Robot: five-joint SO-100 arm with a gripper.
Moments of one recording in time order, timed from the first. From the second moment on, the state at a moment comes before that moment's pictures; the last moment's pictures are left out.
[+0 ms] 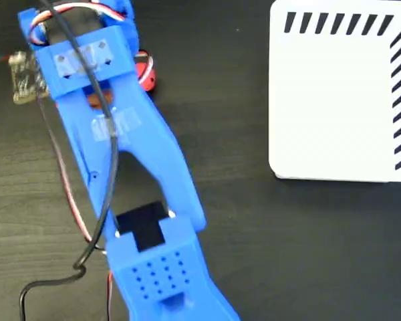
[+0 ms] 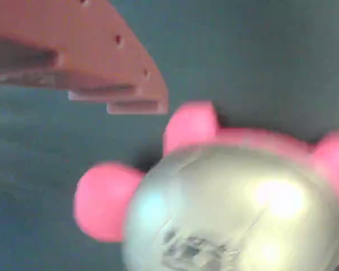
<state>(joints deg) -11.8 52.0 41.7 100.5 5.4</state>
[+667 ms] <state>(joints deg) -12.0 42.6 37.3 100.5 7.0</state>
